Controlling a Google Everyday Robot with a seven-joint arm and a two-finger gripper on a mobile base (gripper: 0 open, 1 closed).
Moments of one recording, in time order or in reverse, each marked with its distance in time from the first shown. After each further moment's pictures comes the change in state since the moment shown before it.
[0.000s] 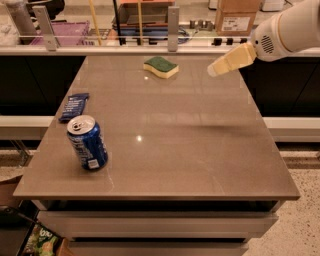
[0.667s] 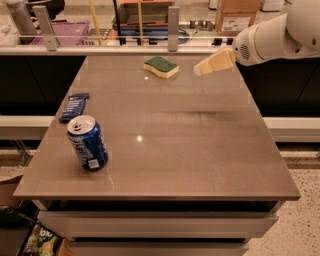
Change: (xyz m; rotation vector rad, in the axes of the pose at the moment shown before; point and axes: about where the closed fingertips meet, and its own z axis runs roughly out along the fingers) arm -0.014 -0.012 0.062 0.000 -0.105 -0.013
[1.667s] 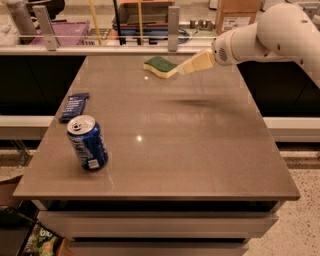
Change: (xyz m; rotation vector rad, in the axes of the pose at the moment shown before) arm -0.017 0.003 0.069 -0.059 -0.073 -0.032
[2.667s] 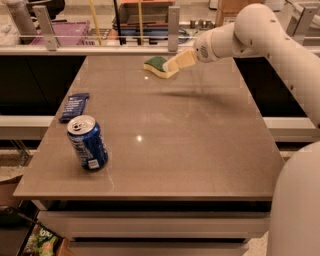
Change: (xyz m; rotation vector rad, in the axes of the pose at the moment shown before) arm -0.017 0.007 0.065 -0.113 -0.019 -0.018
